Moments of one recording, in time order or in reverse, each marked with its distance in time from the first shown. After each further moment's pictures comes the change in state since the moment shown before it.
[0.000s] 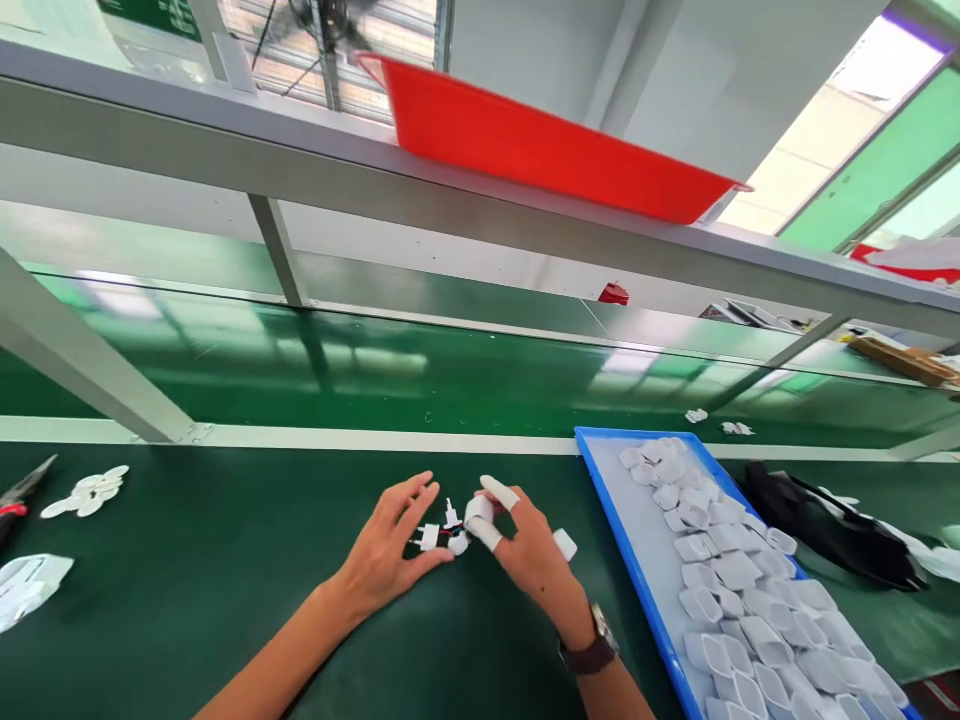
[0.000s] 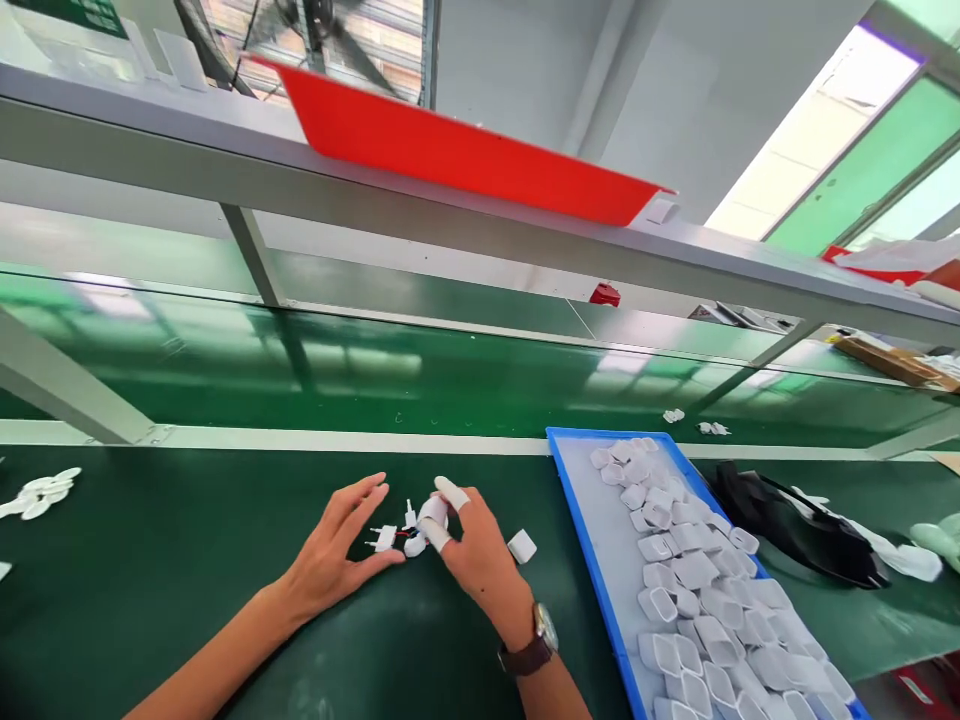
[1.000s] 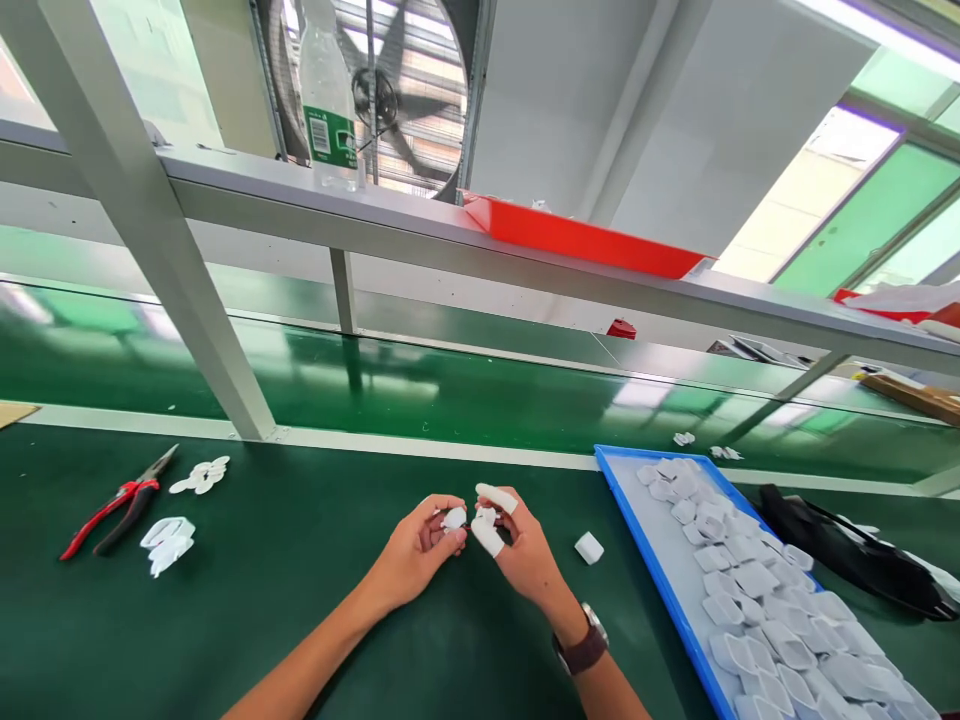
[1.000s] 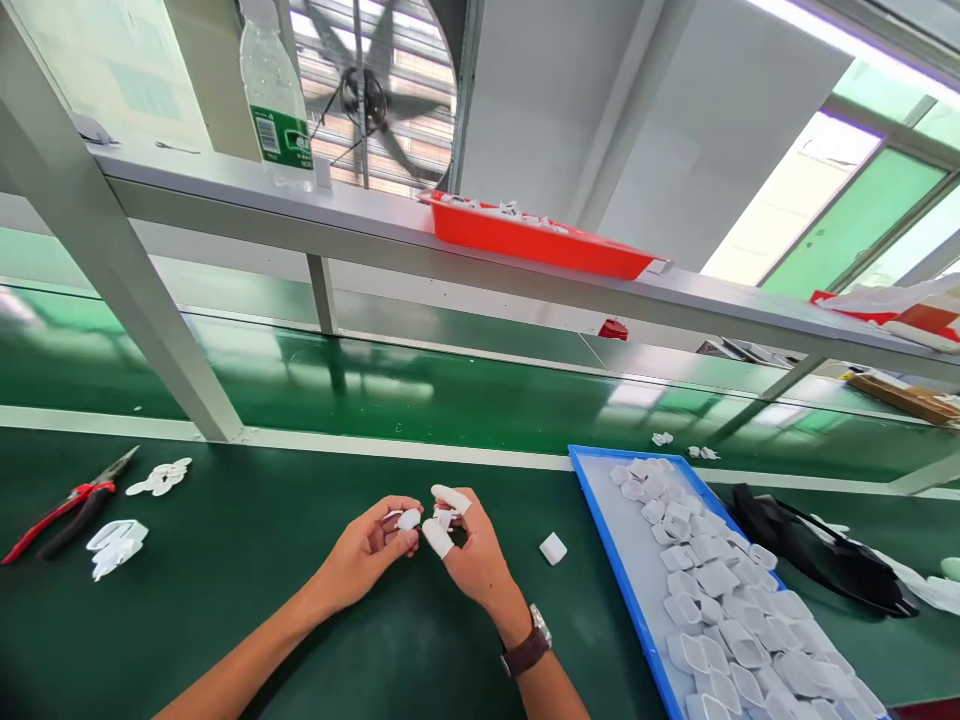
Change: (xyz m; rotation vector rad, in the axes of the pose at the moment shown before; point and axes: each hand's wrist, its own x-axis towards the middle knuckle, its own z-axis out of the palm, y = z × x) left_hand -0.002 0.028 -0.041 -0.981 -0.093 -0.609; right_hand 0.003 -0.047 0.055 0.575 0.038 -0.038
